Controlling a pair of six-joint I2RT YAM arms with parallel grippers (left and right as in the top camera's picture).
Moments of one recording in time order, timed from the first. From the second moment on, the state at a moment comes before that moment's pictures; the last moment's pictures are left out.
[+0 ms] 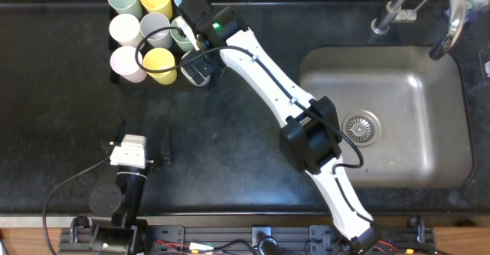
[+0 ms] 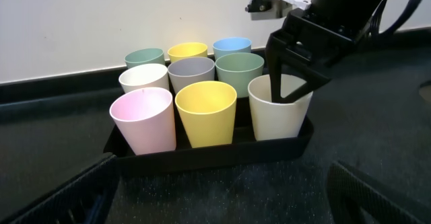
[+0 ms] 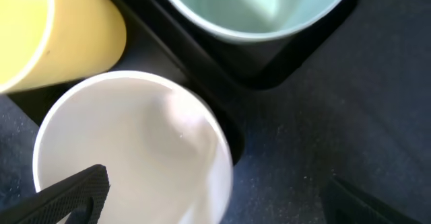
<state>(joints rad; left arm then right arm) -0.08 0.01 0.01 -0.08 0.06 0.09 0.68 2.43 2.39 -1.19 -0.03 -0.06</state>
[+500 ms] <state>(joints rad) -0.08 0.01 0.01 -0.08 0.06 0.09 0.60 2.44 2.87 -1.35 0.04 0.01</state>
